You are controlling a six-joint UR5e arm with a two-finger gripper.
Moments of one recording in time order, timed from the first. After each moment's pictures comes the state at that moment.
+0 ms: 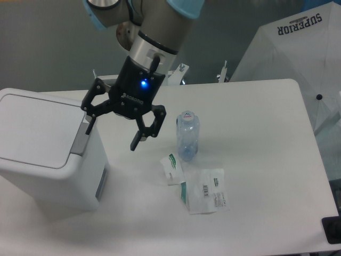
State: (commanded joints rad) arm 2.39 -1.70 -1.57 -1.06 0.88 0.27
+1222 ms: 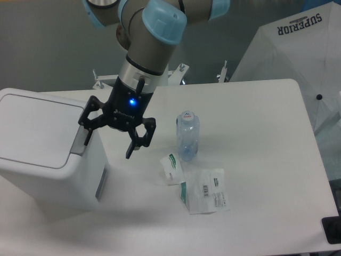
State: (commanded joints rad) arm 2.37 -1.72 -1.64 -0.97 0.98 0.30
